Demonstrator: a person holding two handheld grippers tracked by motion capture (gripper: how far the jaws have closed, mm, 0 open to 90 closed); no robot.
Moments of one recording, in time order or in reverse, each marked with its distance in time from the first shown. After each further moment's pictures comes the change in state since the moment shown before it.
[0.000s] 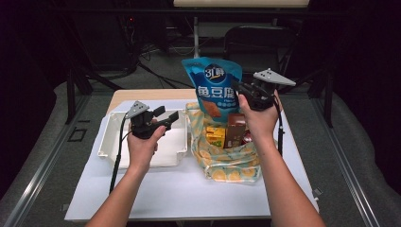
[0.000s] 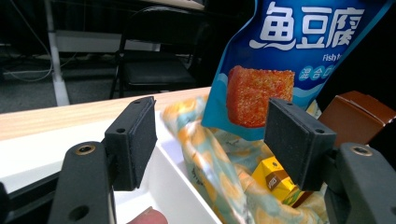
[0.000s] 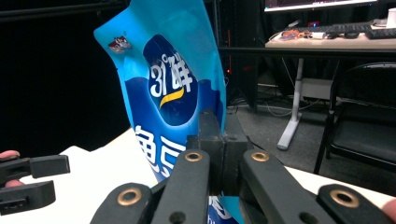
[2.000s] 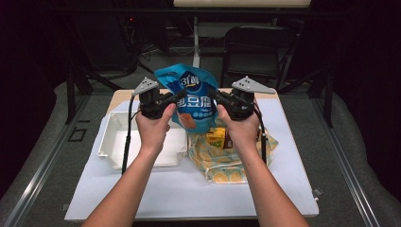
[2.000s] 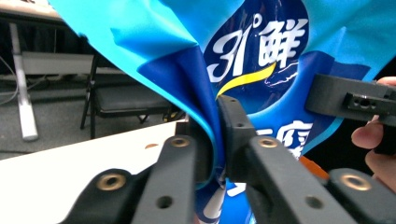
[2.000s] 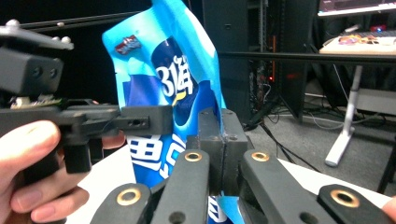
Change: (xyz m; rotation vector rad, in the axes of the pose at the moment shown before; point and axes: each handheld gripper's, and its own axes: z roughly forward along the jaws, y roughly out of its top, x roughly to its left) left arm -0.029 0.063 0.017 -0.049 -0.095 -0.026; right arm 0.055 -0.011 0.007 -0.019 0.170 -0.014
